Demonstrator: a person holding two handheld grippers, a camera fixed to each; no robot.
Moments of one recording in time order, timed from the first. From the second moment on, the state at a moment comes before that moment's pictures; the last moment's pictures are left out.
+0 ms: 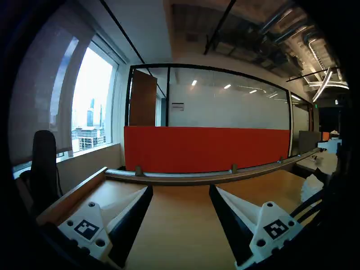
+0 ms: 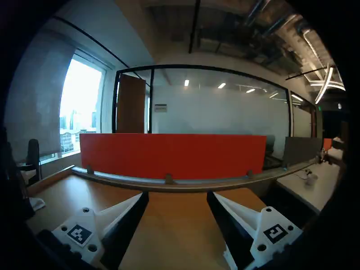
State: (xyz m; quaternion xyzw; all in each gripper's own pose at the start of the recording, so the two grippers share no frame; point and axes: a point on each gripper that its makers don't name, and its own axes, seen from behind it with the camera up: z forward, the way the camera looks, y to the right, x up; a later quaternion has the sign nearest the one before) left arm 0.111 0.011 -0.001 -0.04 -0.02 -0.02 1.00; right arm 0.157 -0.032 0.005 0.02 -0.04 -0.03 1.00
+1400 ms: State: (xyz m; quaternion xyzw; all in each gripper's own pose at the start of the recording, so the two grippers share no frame) left arm -0.035 0.015 0.009 -0.01 0.00 0.00 1.00; right arm 0.114 -0.028 0.021 0.00 -0.02 -0.03 1.00
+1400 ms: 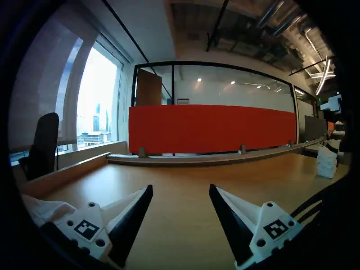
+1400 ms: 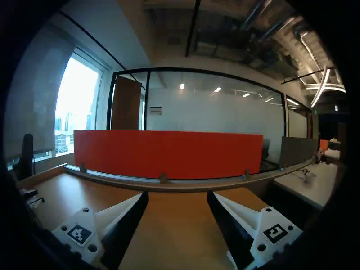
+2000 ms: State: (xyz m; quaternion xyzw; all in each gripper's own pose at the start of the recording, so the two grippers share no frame) left arm -0.044 0.012 0.003 -0.01 0.00 0.00 1.00; right arm 0.108 -0.018 0.018 -0.01 -0.02 -0.04 1.00
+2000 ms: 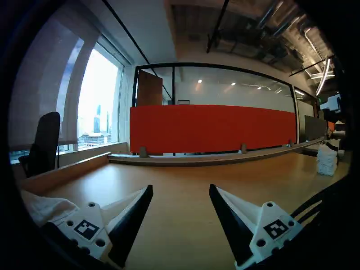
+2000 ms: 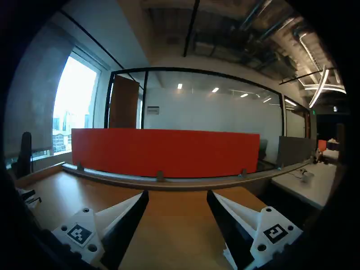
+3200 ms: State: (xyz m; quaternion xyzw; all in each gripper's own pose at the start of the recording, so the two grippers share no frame) left arm -0.046 0.008 0.002 -0.01 0.00 0.00 1.00; right arm 0.111 -0.003 0.022 -0.01 0.01 -0.04 1.00
